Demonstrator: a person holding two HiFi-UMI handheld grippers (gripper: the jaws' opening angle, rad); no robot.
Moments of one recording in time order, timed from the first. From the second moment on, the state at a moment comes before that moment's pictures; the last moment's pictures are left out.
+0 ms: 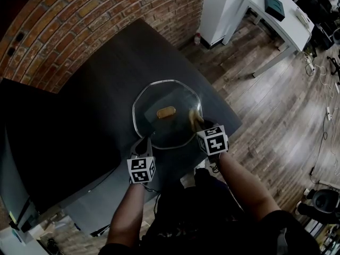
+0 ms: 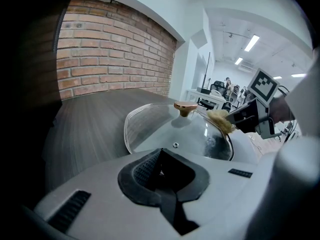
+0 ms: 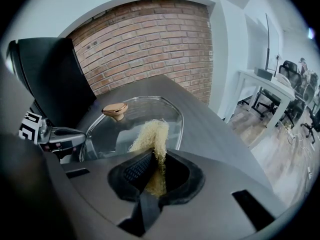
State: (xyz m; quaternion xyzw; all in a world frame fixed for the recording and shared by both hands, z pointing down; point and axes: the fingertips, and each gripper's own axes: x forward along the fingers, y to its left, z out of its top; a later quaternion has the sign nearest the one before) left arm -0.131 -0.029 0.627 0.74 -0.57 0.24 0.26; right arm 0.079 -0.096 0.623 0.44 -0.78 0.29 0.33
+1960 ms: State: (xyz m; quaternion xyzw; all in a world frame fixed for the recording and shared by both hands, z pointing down) left arm -0.133 -0.030 0.629 0.71 -0.59 0.23 0.30; right arm -0.063 -0.215 0.608 0.10 -0.86 0.19 0.46
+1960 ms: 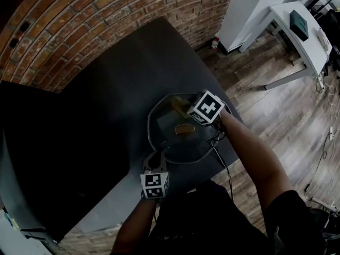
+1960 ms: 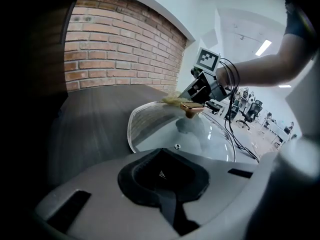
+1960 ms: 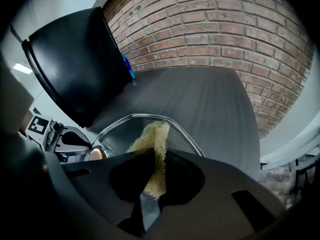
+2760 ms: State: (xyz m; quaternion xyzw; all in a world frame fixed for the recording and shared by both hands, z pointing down) left arm -0.133 -0.032 0.628 0.70 -0.60 0.22 0.31; right arm 0.036 -0.215 0.619 0.21 -0.83 0.27 0.43
